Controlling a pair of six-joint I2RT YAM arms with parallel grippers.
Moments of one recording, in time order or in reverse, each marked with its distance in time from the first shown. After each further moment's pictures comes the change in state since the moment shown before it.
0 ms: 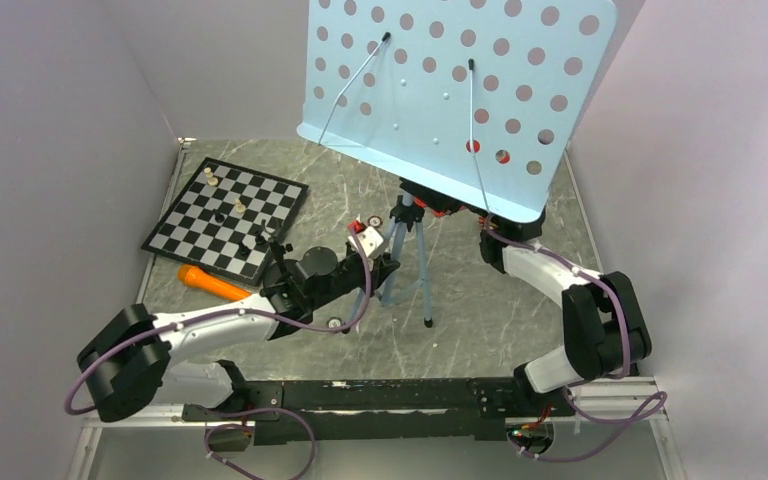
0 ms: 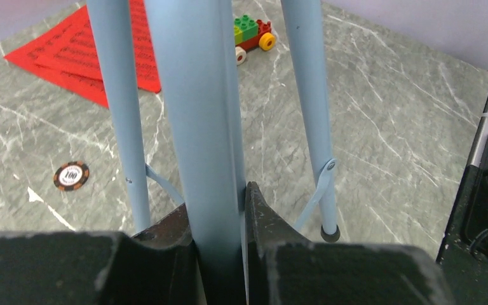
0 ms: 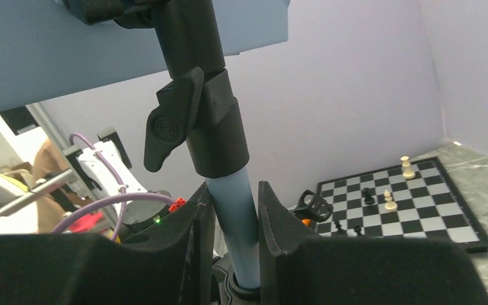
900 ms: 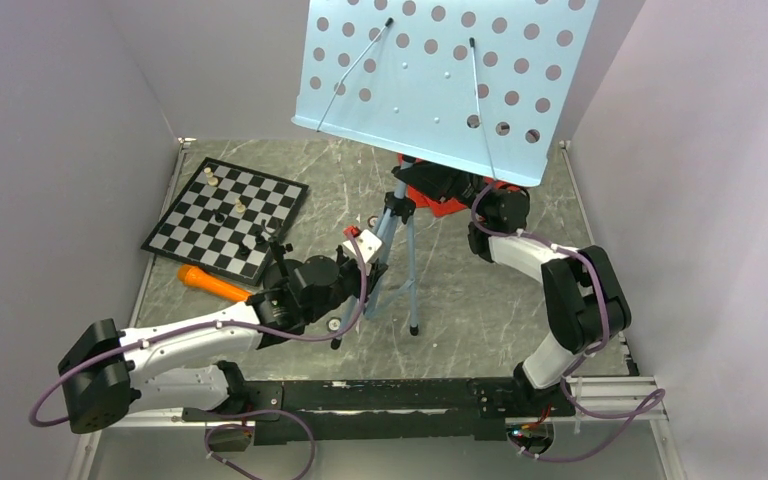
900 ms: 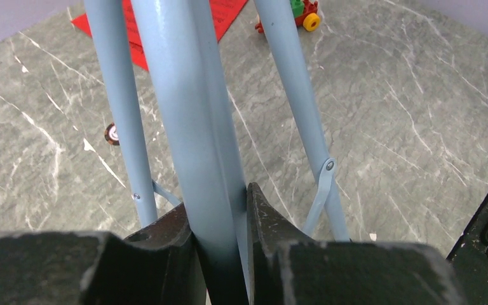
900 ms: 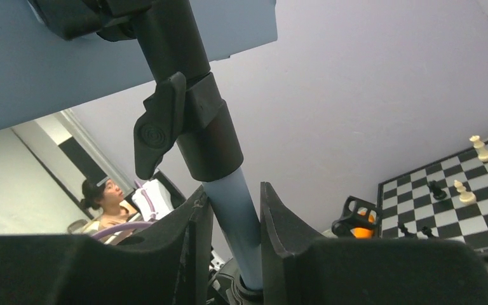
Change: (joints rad) left arm -0.110 -0.154 0.053 -0.312 -0.270 -0.022; right arm 0.016 0.179 0.079 0.103 0.068 0.326
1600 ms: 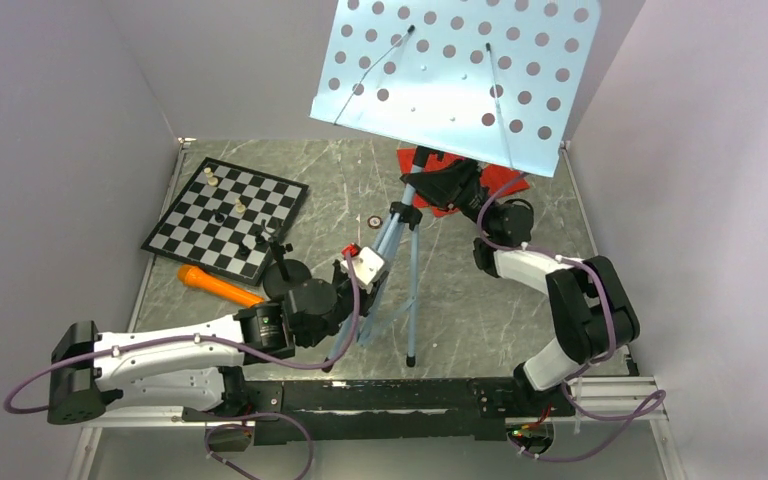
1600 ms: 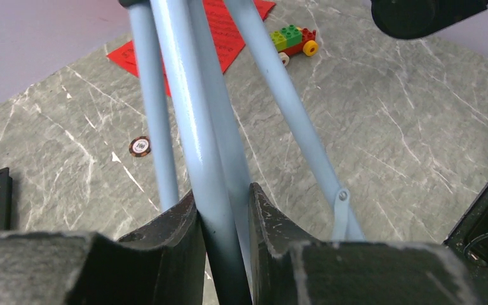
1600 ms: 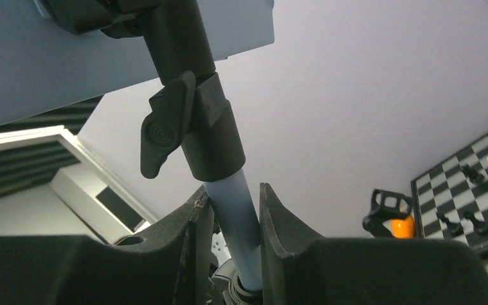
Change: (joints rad) left arm -0.217 -0.088 0.078 -0.114 -0.272 0.060; right arm 0.000 -0.081 -0.109 0.002 0.097 0.142
